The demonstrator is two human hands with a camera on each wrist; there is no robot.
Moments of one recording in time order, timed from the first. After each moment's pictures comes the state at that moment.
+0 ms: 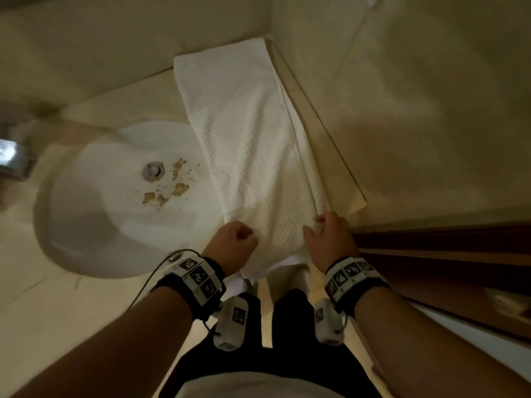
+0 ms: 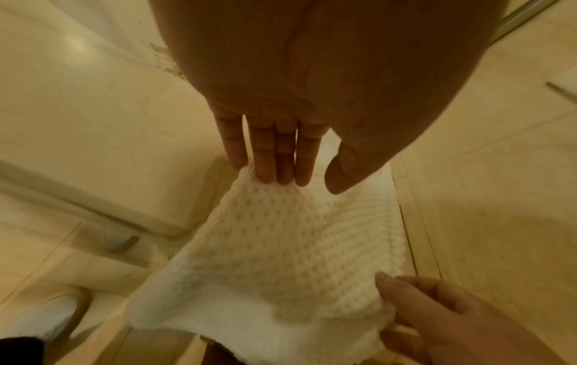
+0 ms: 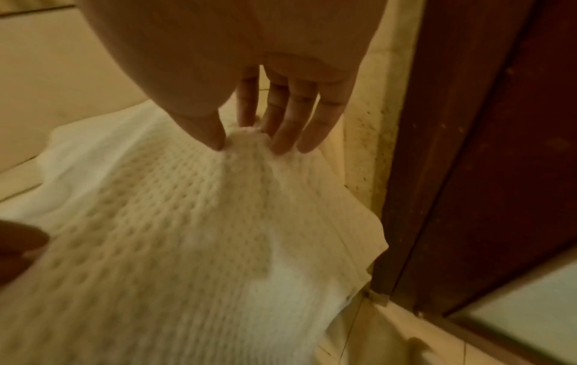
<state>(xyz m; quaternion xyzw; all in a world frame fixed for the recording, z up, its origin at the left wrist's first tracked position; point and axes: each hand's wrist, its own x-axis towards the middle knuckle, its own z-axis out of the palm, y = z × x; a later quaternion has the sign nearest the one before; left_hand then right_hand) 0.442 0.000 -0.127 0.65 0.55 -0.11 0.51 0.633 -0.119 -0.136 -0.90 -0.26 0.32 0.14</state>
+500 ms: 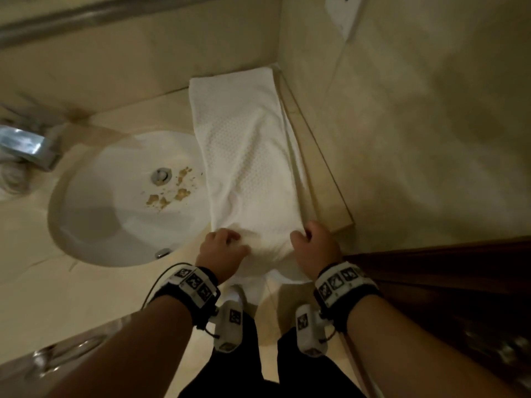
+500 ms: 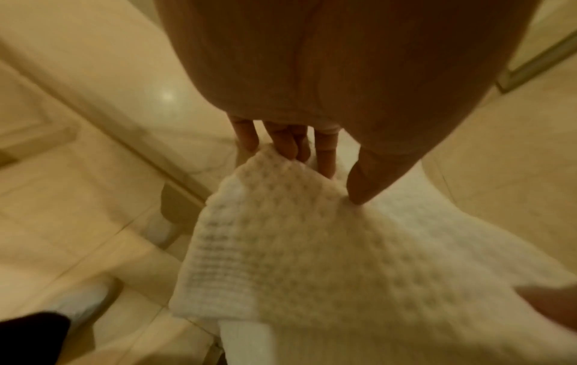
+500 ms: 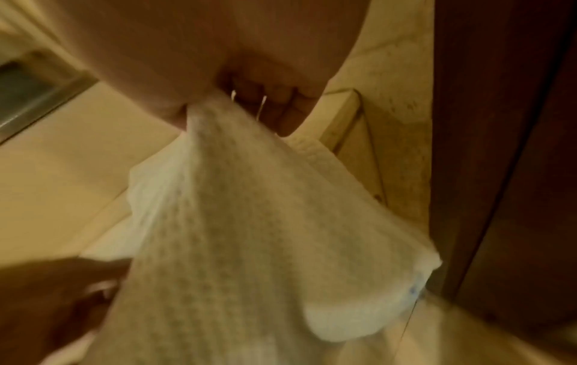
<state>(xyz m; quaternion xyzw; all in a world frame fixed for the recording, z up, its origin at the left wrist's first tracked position) 0.463 -0.037 -0.137 0.62 0.64 -0.07 0.45 0.658 -0.124 -0.122 -0.83 -0.32 0.38 0.24</state>
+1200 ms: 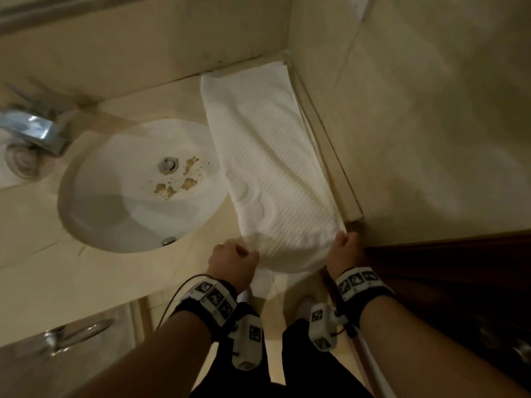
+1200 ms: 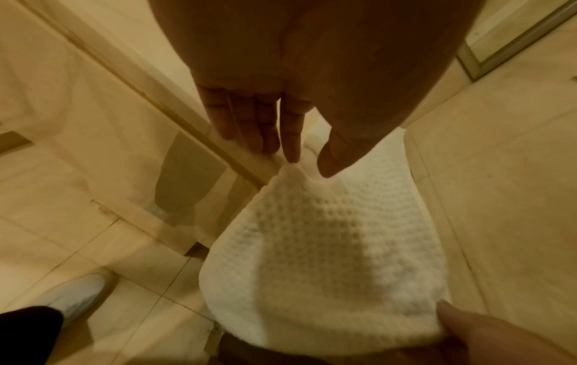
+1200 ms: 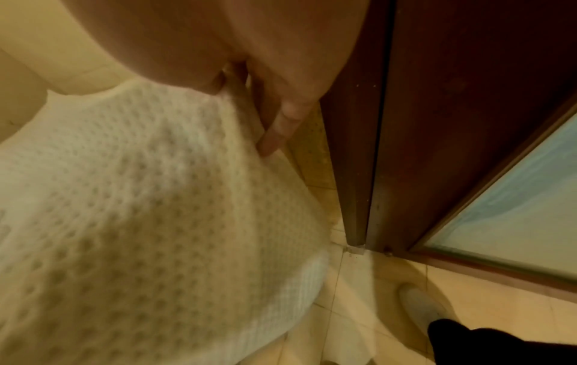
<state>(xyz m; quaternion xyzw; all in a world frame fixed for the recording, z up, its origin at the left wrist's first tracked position) 0.462 -0.083 -0.158 0.59 0.69 -0.03 0.42 0.681 -0.154 -0.161 -0.90 -0.12 0.32 0.27</state>
